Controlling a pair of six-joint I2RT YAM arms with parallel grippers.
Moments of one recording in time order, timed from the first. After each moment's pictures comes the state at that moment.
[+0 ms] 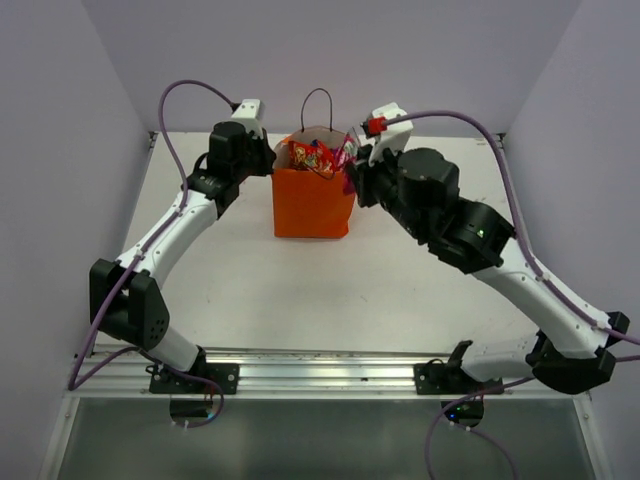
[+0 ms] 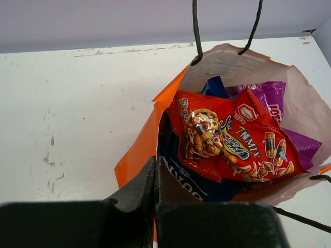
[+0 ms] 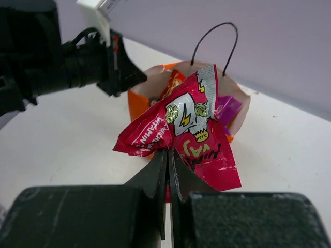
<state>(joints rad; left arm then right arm) -0.34 1.55 1.35 -0.15 0.02 -0.25 0.95 1.29 1.66 -0.59 0.44 0.11</state>
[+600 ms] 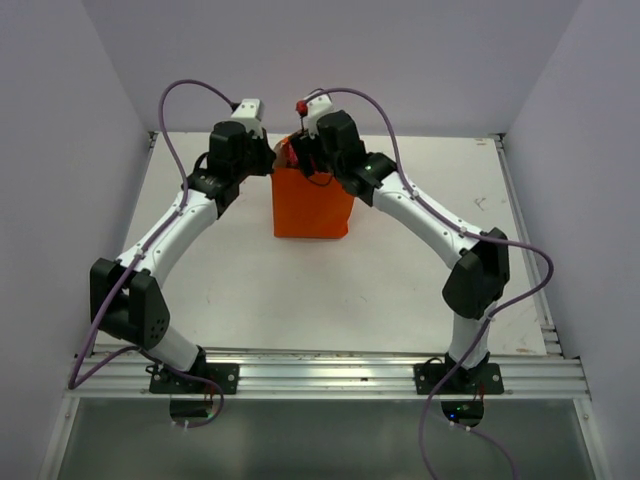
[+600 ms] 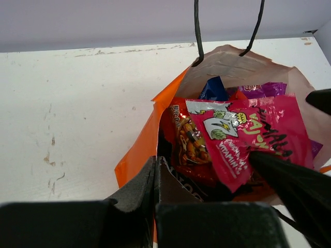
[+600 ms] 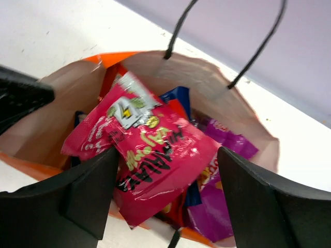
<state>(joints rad) -0.34 1.56 1.35 -0.15 0.01 -0.25 0.72 1.90 1.85 -0.37 0.33 -0.07</state>
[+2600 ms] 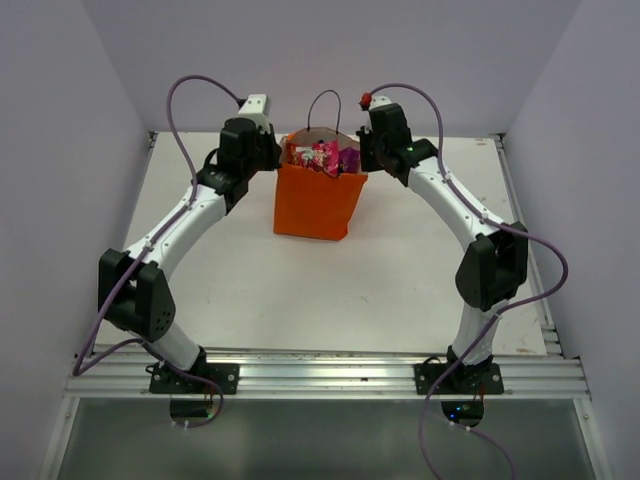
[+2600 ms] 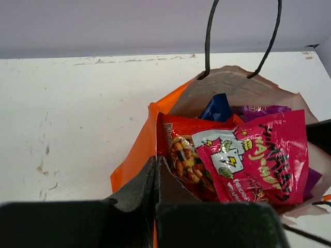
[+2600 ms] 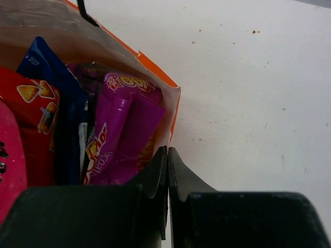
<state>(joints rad) -0.37 1.61 1.39 -0.11 -0.04 -0.29 0.44 1.87 1.77 -0.53 0.15 0.16</state>
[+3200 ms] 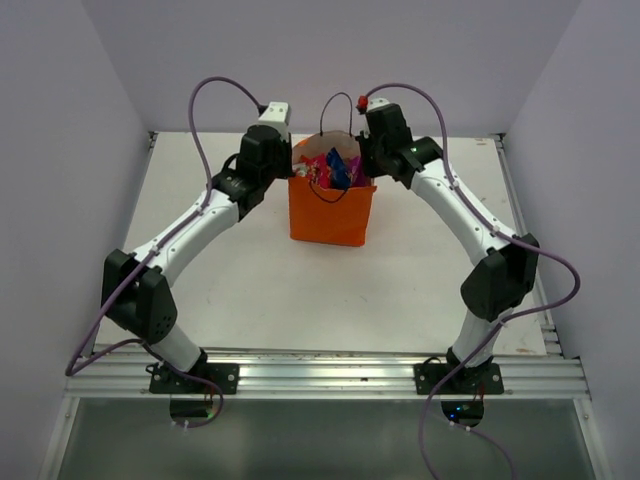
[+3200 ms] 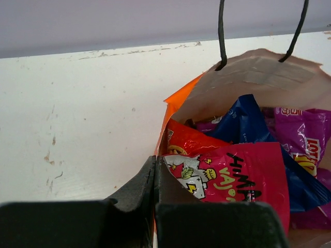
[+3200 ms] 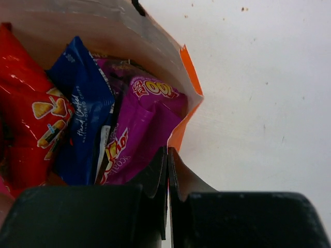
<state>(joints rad) -0.49 1.61 1.42 -0.18 -0.22 -0.23 0.50 1.80 1.85 -0.74 0.22 0.14</state>
